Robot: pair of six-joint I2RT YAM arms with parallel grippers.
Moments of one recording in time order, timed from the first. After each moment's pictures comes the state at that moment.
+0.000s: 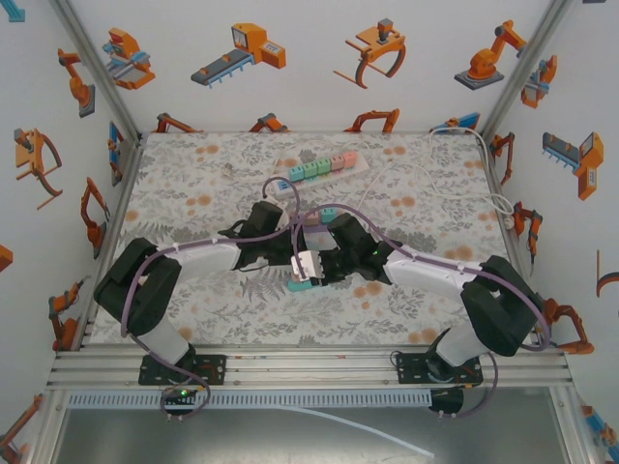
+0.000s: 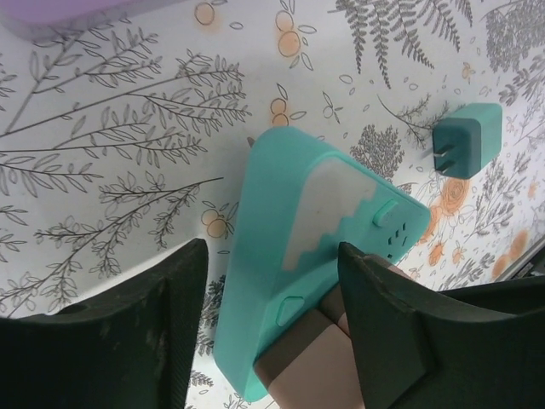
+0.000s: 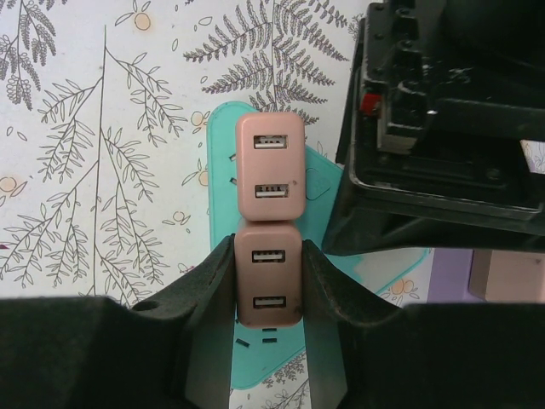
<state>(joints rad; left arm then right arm) -0.71 1.64 0.83 0.00 0.23 -0.61 0.82 1.49 0.81 -0.15 -0.50 -0.95</state>
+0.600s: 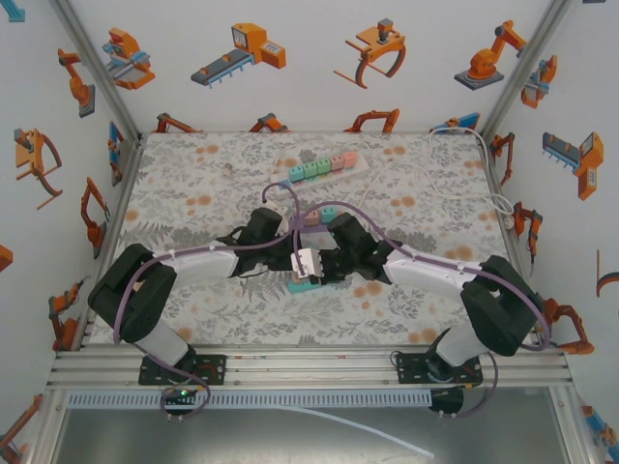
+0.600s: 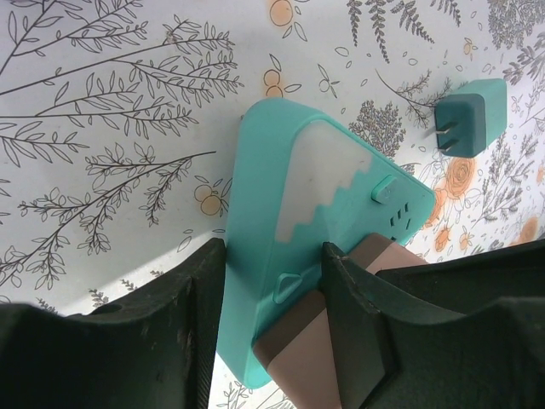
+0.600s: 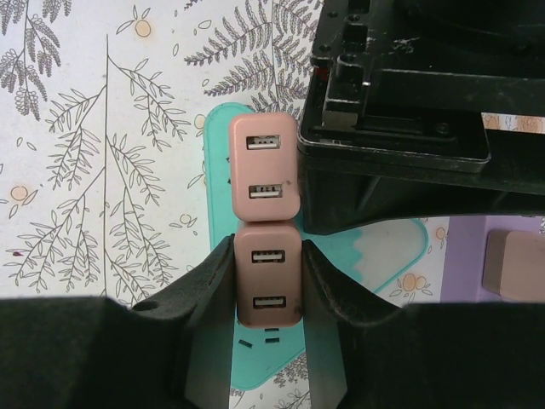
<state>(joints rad) -0.74 1.60 0.77 0.03 0.20 -0.61 0.82 1.49 0.82 -0.16 -0.51 -0.90</state>
